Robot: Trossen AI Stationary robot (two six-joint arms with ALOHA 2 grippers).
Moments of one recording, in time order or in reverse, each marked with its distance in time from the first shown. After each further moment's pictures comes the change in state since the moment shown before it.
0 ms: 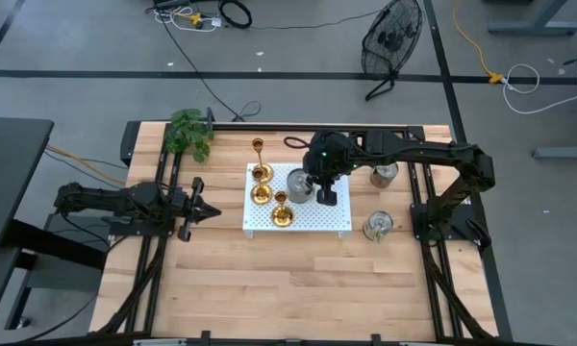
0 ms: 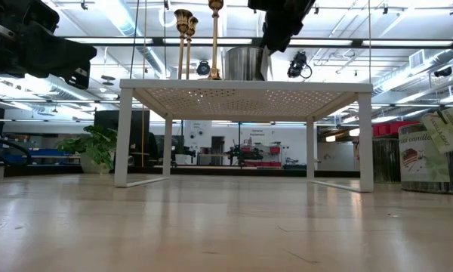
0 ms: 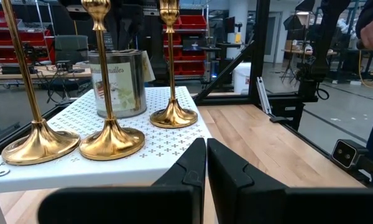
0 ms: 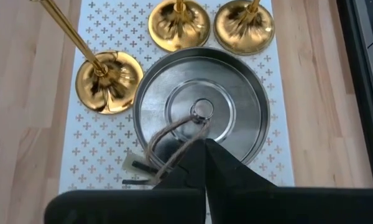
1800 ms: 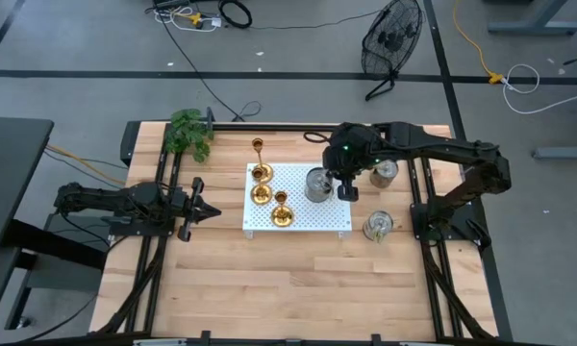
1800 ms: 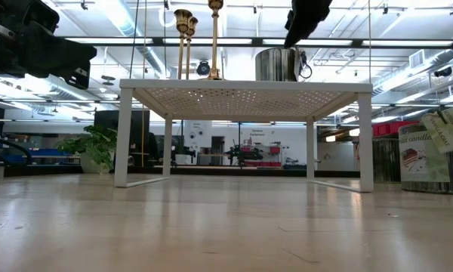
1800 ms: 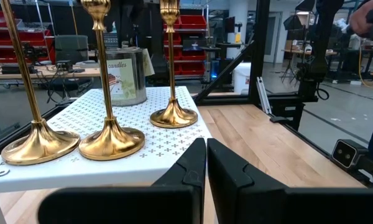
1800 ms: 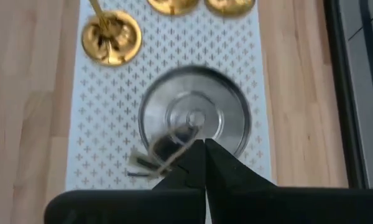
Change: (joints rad) left arm 0.000 0.000 0.000 0.000 0.000 0.000; right arm -0.015 -0.131 -0.002 -0.171 0.025 -0.032
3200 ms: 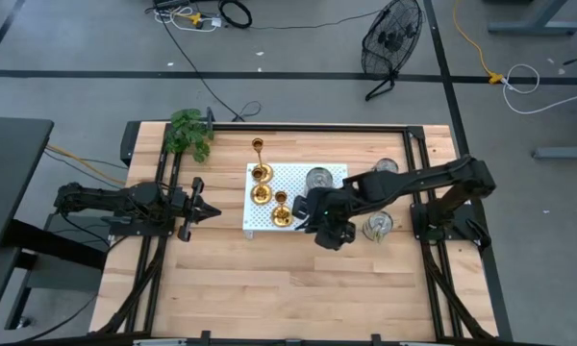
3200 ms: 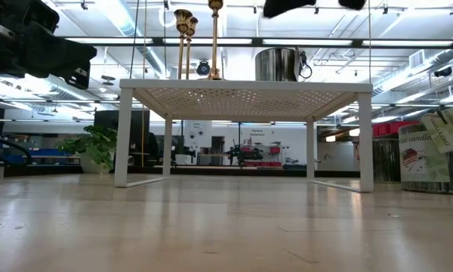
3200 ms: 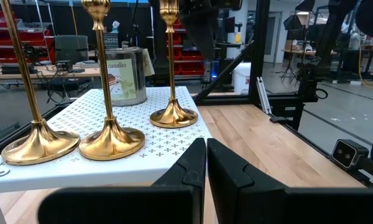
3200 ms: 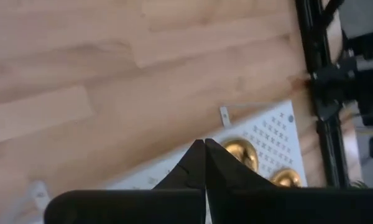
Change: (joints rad) left arm 0.000 0.000 0.000 0.000 0.000 0.000; right arm 0.343 0.162 0.000 0.204 -0.041 -0.965
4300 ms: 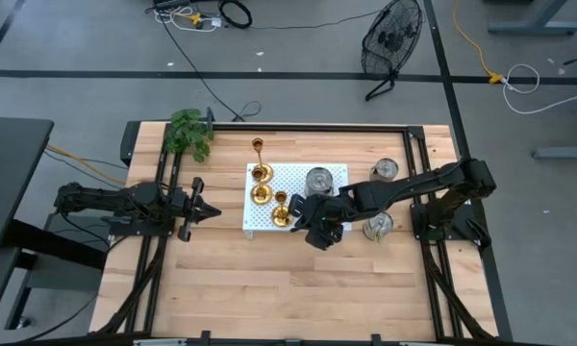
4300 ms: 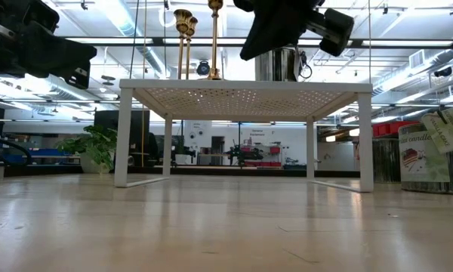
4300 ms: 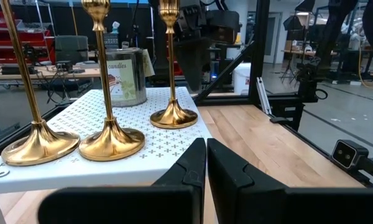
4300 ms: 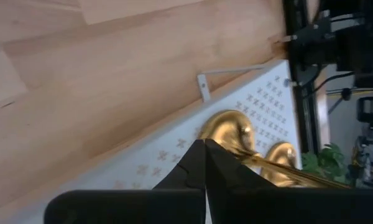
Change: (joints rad) left arm 0.000 0.000 0.000 0.001 0.000 0.000; right arm -0.001 0.000 -0.222 0.316 0.174 0.010
